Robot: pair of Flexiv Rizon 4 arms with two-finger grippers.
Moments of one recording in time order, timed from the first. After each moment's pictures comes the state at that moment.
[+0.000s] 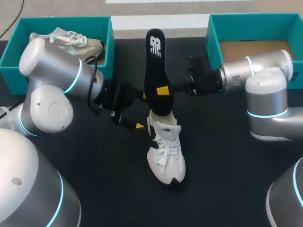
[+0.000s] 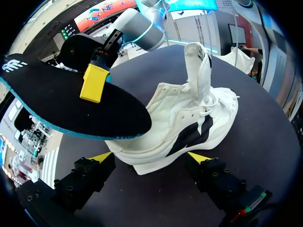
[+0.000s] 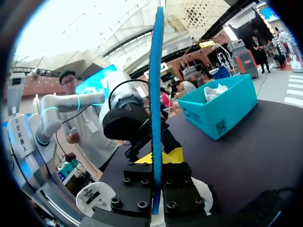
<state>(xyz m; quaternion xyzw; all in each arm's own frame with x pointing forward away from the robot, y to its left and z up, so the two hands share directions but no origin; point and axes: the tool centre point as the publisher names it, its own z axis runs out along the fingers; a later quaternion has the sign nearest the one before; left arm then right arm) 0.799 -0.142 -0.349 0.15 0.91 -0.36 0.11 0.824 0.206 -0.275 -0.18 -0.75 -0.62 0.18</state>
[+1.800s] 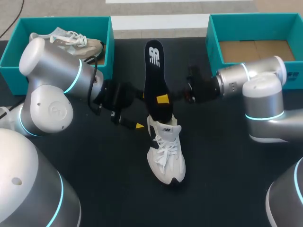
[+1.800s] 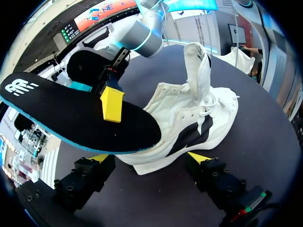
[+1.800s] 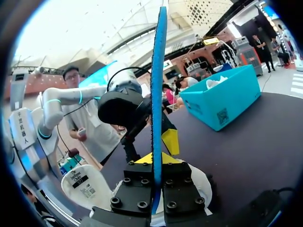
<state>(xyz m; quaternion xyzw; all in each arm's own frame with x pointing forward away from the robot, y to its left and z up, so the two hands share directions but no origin) 0.799 -0.142 -0.349 0.15 0.91 -0.36 0.11 0.820 0.207 -0.312 -0.16 -0.75 -0.61 0.20</state>
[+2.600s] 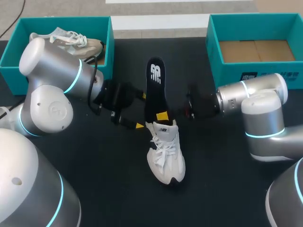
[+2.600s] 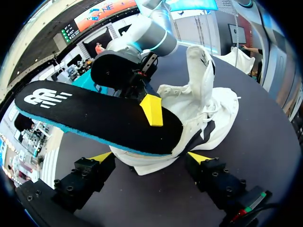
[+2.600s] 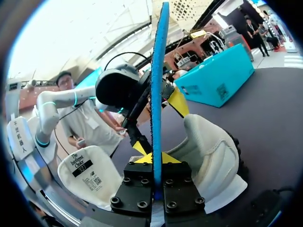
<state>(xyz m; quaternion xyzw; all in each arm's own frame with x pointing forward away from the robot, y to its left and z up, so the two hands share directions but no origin) 0.799 -0.142 -0.349 0.15 0.91 -0.36 0.11 0.773 0.209 -0.345 -0.22 -0.74 -0.59 0.23</state>
